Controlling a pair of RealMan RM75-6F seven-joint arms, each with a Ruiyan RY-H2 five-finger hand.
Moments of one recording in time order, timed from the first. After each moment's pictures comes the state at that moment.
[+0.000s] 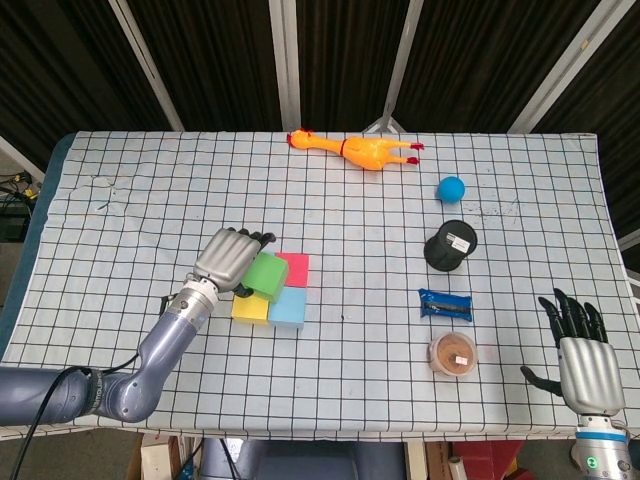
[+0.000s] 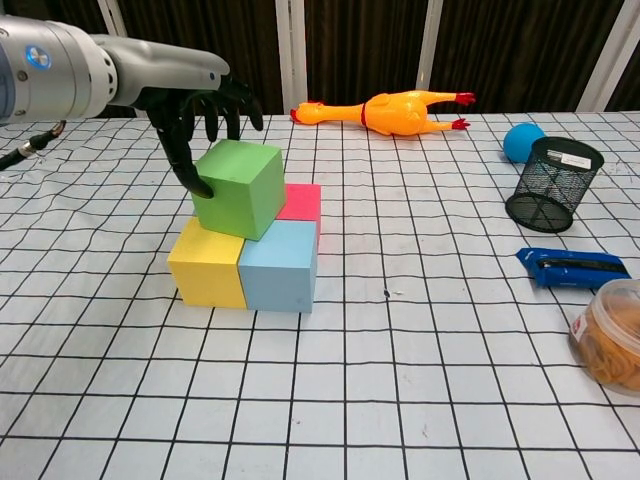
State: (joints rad) left arm -1.11 -1.31 -0.15 -1.87 0.54 1.05 0.73; right arm 0.04 -1.10 0.07 -1.90 -1.40 1.49 -0.30
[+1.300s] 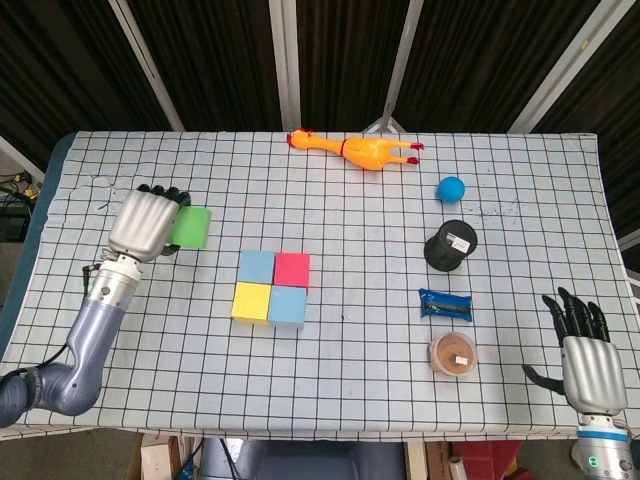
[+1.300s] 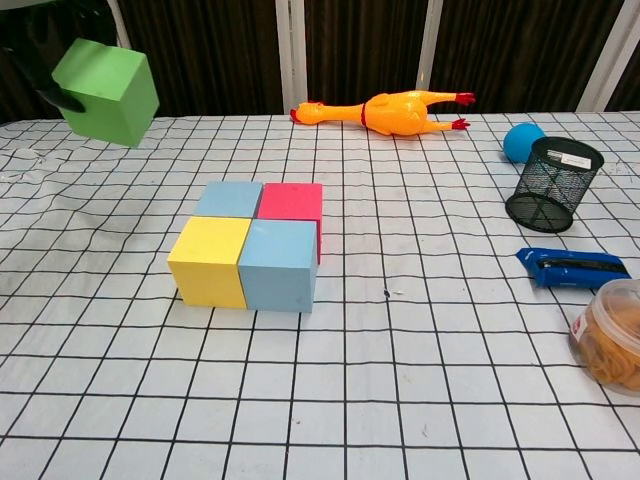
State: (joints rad) left arm -0.91 -1.18 -0.07 -1.71 0.87 1.24 0.63; right arm 0.04 -1.10 0.08 -1.90 -1.39 1.49 -0.29
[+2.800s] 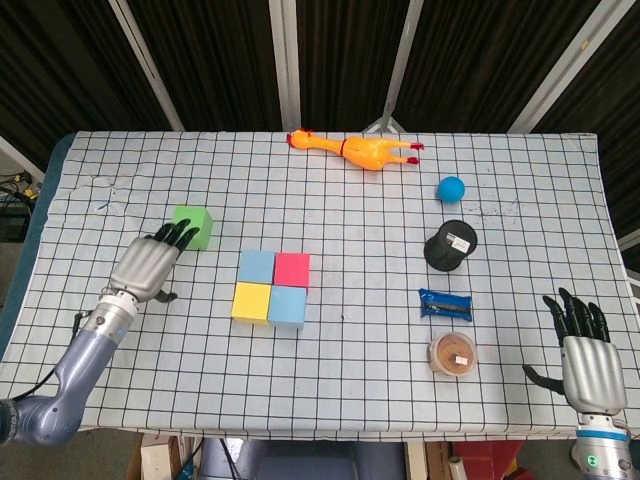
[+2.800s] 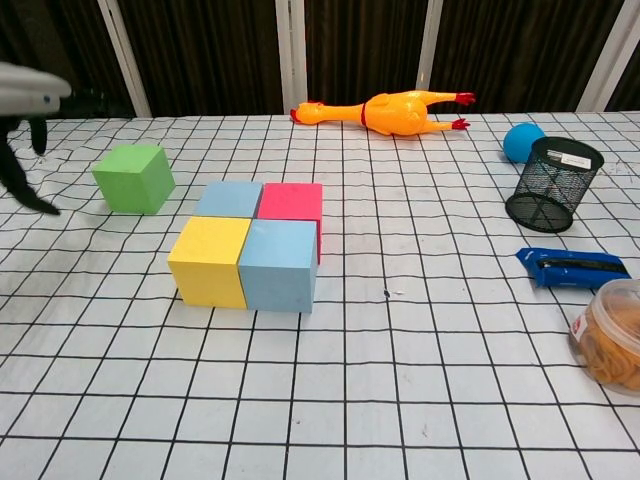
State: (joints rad) left arm -0.78 -1.13 -0.06 -1.88 0.83 1.03 0.64; right arm 0.04 -1.10 0.08 -1.90 -1.38 1.50 -0.30
